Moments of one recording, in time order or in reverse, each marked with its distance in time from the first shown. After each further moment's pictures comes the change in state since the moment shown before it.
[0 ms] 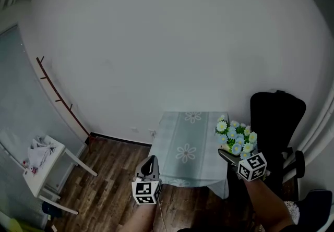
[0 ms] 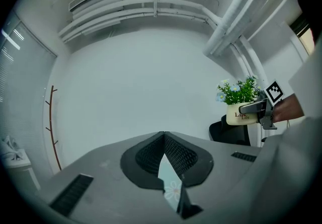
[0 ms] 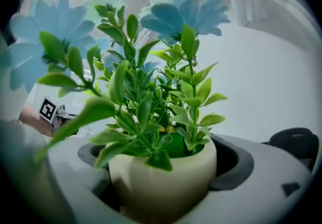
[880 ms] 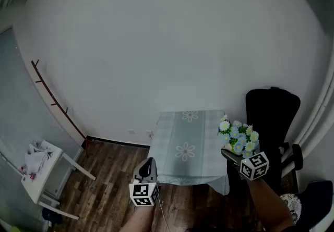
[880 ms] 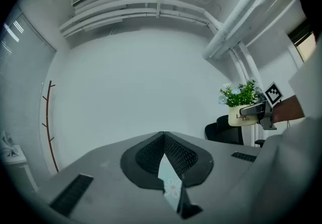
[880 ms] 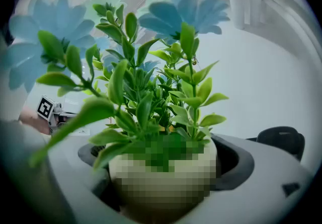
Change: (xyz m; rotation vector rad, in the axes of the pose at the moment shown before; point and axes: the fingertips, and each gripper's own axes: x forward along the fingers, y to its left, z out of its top) left arm -0.021 0.019 0.007 -0.040 -0.003 -0.047; right arm -0.024 0.014 0.000 0.012 0.057 -0.090
